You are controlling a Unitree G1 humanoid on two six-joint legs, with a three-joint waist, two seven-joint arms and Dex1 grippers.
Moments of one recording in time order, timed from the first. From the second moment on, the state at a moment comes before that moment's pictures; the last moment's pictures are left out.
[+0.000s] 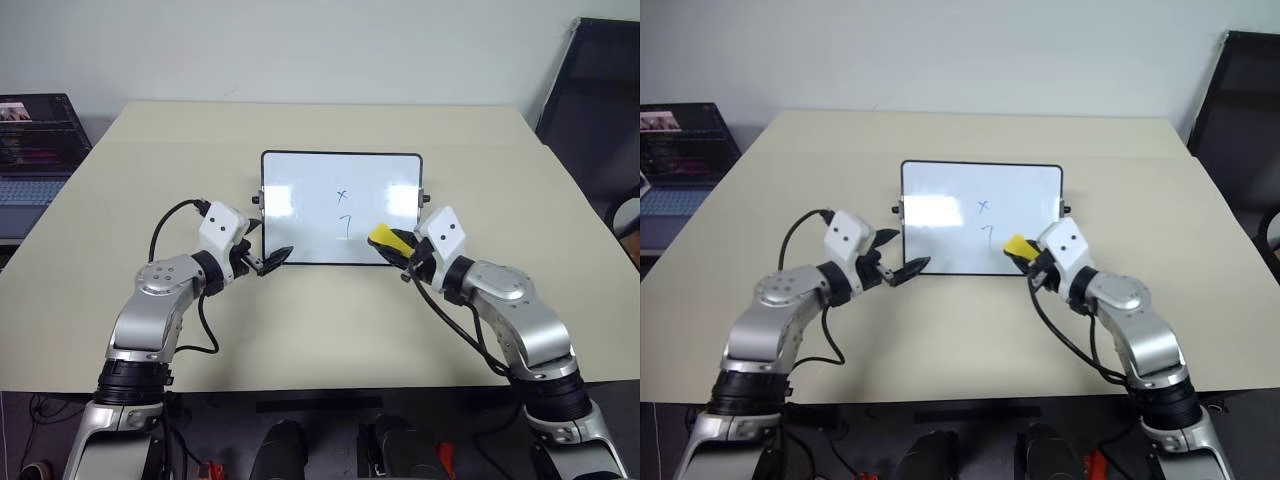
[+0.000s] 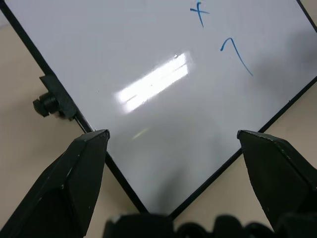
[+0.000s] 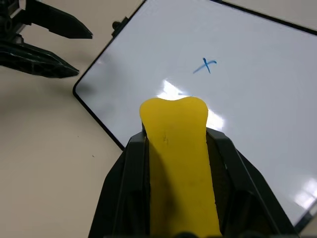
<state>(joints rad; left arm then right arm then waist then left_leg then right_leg) -0.42 0.56 0.05 0.00 -0.23 0.41 -0.71 -0.43 -0.35 0.14 -0.31 0.17 0.59 0.57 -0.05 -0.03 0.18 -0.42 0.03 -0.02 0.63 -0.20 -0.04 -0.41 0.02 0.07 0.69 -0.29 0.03</state>
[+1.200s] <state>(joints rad) -0.47 0.56 -0.03 -0.09 -0.22 0.52 -0.70 -1.02 -0.21 0.33 0.66 -0.19 0.16 0.45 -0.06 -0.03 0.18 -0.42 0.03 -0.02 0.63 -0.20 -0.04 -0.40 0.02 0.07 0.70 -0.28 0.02</state>
